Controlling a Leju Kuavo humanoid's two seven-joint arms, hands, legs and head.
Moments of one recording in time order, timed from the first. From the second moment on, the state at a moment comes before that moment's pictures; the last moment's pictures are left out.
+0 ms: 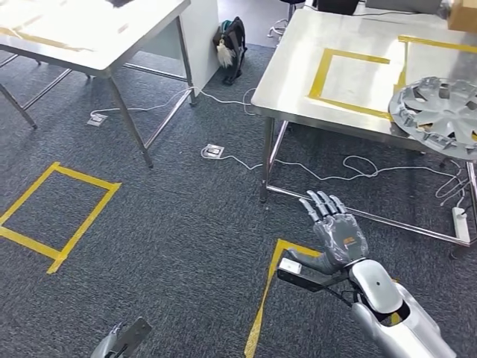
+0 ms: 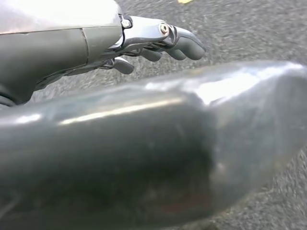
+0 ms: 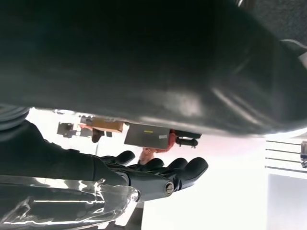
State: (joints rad) left arm 0.08 0.02 -0.14 -0.76 -0.54 0.29 0.05; right arm -0.09 -0.38 0.51 -1.53 1.26 -0.19 0.17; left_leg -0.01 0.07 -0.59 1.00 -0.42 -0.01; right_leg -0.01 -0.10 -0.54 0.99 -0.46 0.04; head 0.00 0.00
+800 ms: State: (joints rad) left arm 0.15 0.02 -0.08 -0.84 -0.59 0.27 0.07; right arm 0.16 -0.38 0.26 -1.56 1.21 -0.20 0.21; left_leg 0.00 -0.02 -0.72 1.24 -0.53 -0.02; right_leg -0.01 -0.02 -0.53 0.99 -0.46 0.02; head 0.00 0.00
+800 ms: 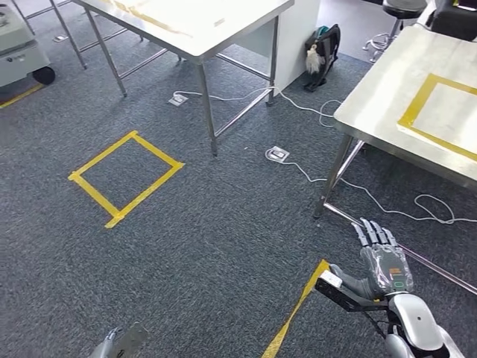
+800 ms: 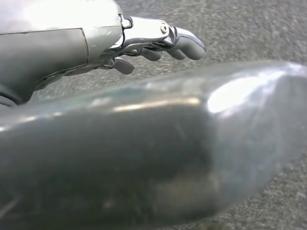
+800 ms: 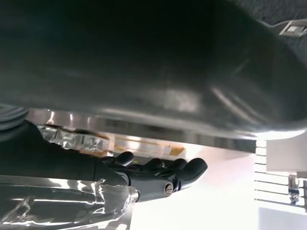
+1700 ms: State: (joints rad) left arm 0.19 -0.01 -0.01 -0.88 -0.63 0.25 0.08; right arm 0.25 -0.37 0.20 -1.52 1.17 -0.21 0.26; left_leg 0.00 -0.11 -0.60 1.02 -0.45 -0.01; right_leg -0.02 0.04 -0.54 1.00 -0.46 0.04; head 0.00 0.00
